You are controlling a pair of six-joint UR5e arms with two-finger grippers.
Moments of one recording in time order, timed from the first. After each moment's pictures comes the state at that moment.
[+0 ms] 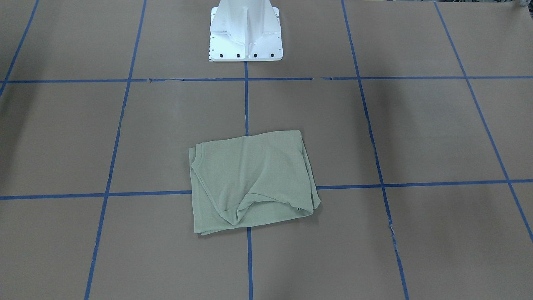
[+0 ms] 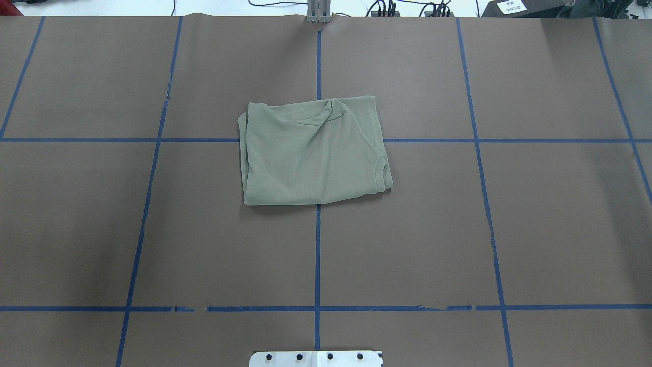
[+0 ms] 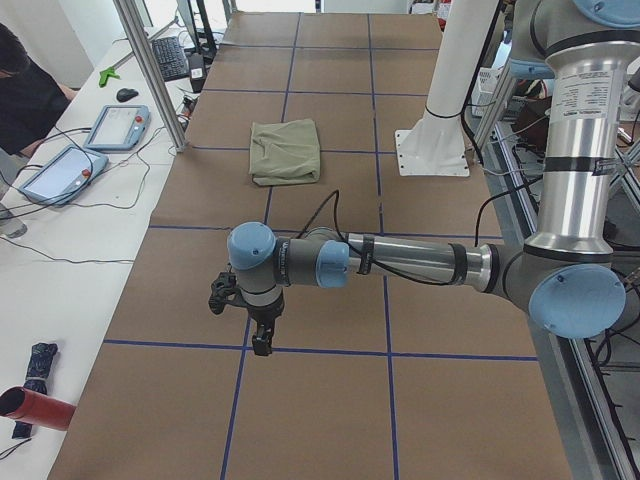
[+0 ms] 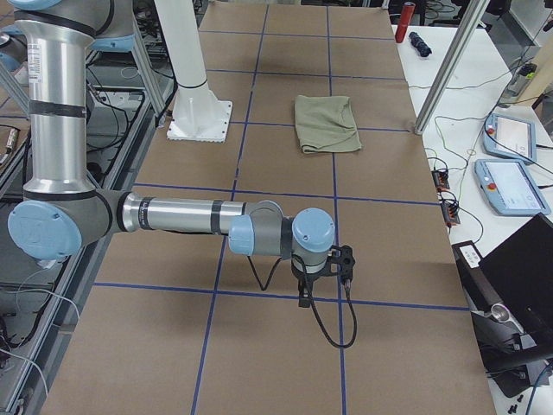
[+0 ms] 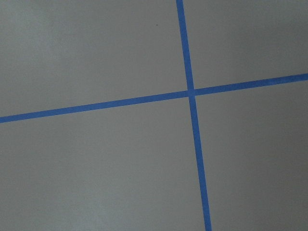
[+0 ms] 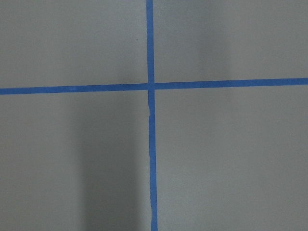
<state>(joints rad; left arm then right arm) -1.54 -1.58 -1.64 -1.52 -2.27 0.02 1.60 -1.63 1.63 -1.56 2.39 0.03</state>
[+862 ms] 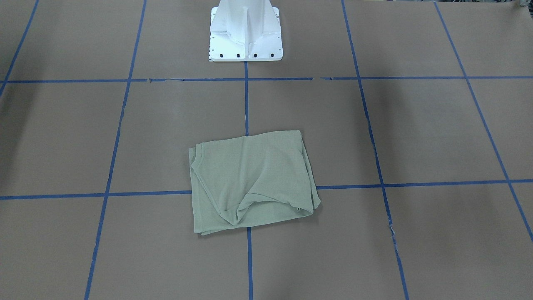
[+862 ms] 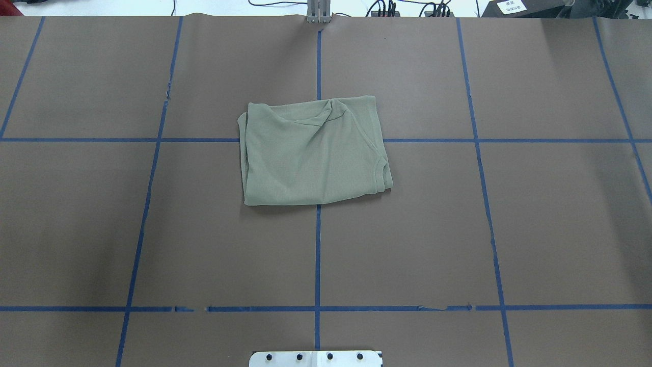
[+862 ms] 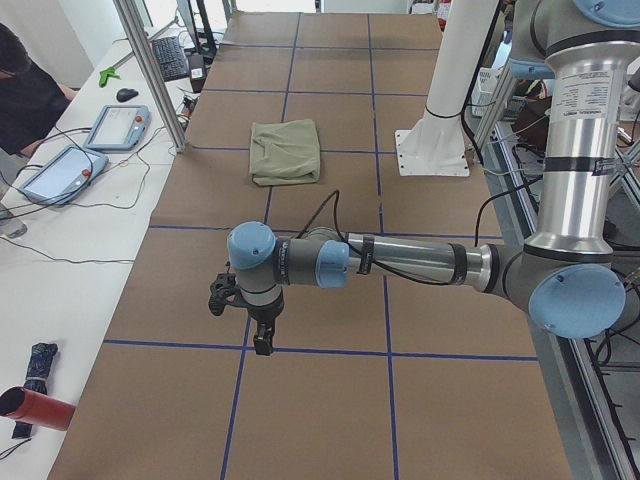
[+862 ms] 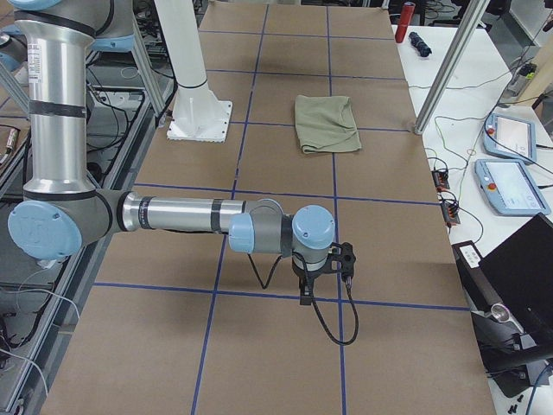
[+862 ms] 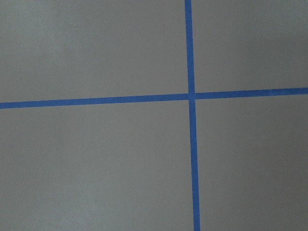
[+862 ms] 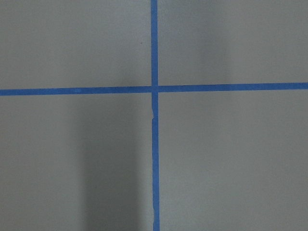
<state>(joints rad) -1.54 -1.58 -1.64 -1.53 -2.27 0.00 1.60 -1.63 1.64 -1.56 2.39 0.02</state>
